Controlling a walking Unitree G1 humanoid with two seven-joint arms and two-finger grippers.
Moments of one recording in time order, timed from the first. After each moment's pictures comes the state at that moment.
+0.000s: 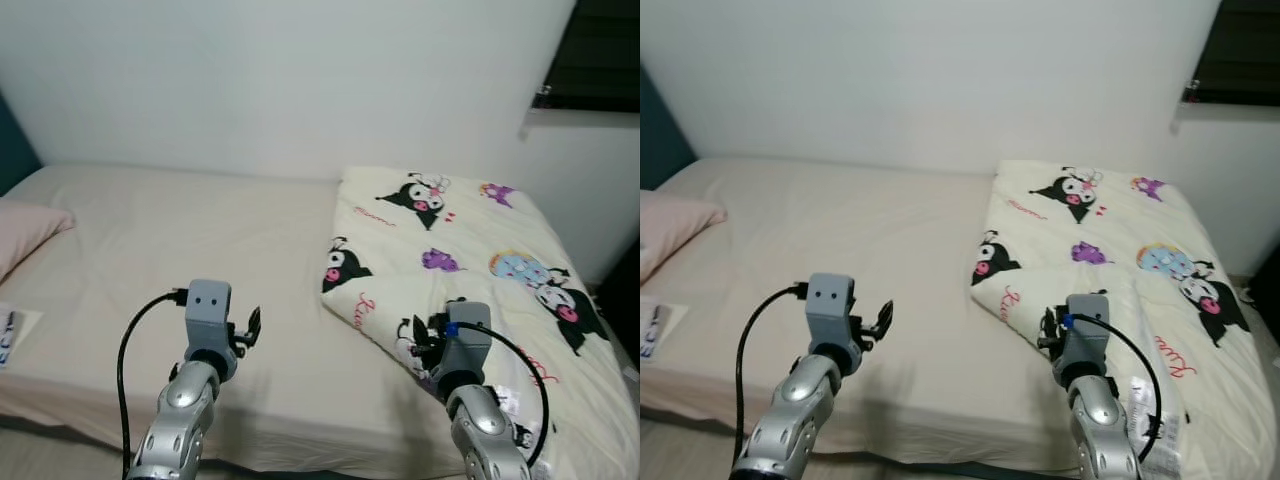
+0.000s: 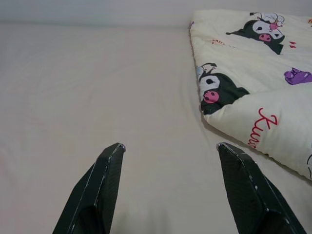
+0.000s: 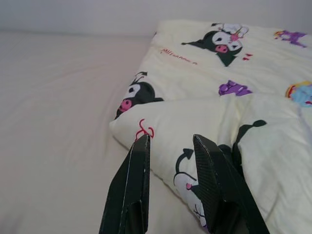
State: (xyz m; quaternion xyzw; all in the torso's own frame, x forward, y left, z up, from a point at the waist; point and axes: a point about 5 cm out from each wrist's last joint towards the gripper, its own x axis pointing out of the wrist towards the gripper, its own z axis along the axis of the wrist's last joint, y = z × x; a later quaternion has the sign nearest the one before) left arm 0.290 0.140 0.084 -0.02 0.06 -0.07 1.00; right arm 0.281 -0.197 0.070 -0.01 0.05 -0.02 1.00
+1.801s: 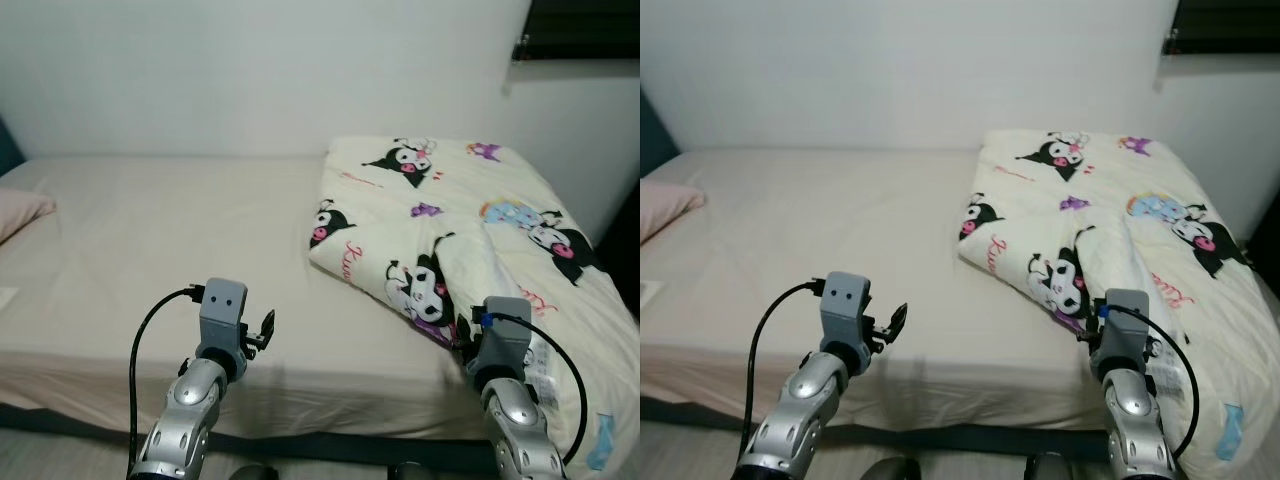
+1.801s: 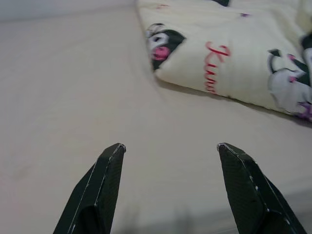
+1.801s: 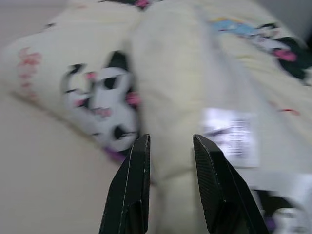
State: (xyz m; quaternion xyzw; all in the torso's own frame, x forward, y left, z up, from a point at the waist) left arm 0.294 0.128 0.090 0.01 0.05 -0.12 0.99; right arm 0.289 -0.245 0.079 -0.04 0.06 -0.11 0.99
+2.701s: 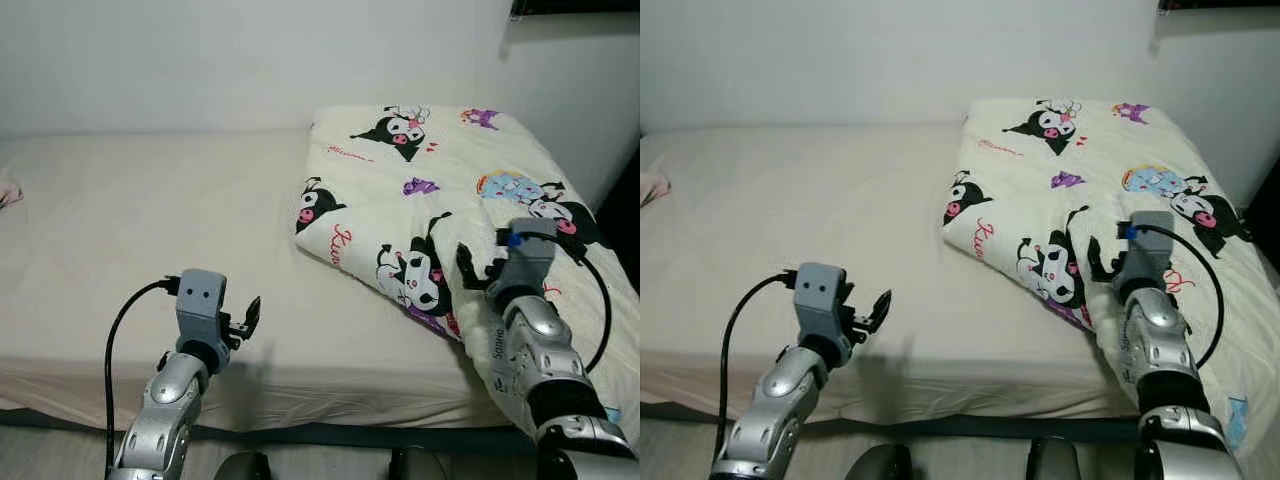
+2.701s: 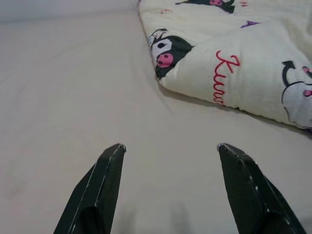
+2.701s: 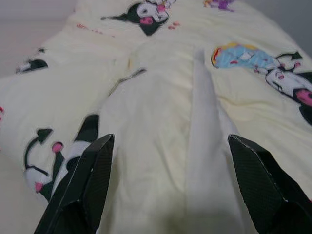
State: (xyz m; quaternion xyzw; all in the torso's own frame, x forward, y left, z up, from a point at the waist) left arm 0.285 0.150 0.113 -0.01 0.01 -0.11 0.99; right arm 0.353 -0.271 0.138 -0.04 0.03 -0.07 1.00
